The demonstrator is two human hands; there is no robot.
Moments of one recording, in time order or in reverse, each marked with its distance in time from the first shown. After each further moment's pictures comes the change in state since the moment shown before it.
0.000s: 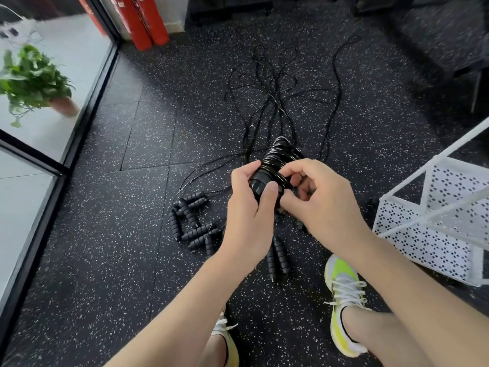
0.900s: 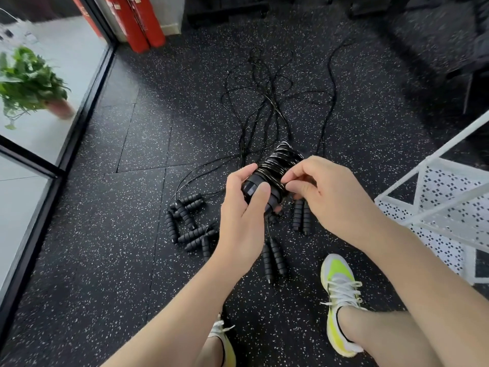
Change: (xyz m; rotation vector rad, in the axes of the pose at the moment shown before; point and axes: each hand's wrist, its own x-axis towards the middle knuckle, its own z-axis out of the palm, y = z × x) left_hand 0.002 -0.009 0.006 -0.158 0.039 -0.024; right_hand 0.012 0.000 -0.025 -0.149 -0.133 0.012
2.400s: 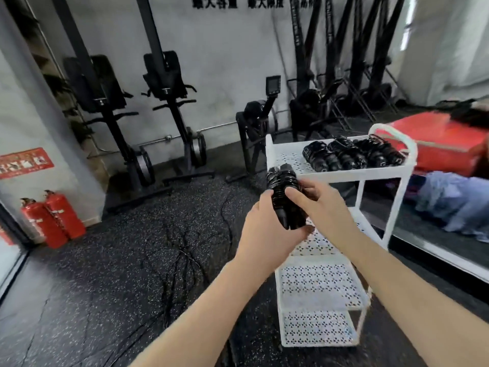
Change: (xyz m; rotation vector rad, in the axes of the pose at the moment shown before) left_hand -0.143 0.306 0.235 0.591 -0.421 0.644; right_hand -0.162 -0.069 -0.346 0.204 0.782 0.111
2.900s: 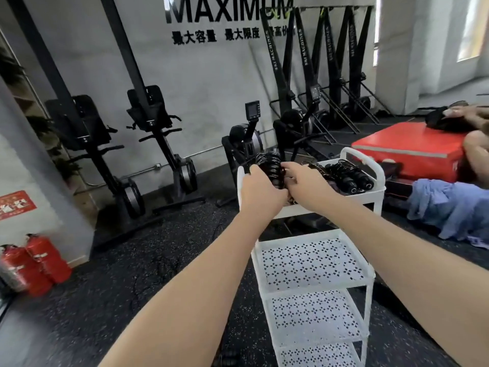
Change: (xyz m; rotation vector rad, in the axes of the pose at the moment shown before) left_hand 0.150 0.066 0.036 0.093 0.141 0.009; right_hand 0.124 -0.007 -0.059 -0.472 -0.046 -0.149
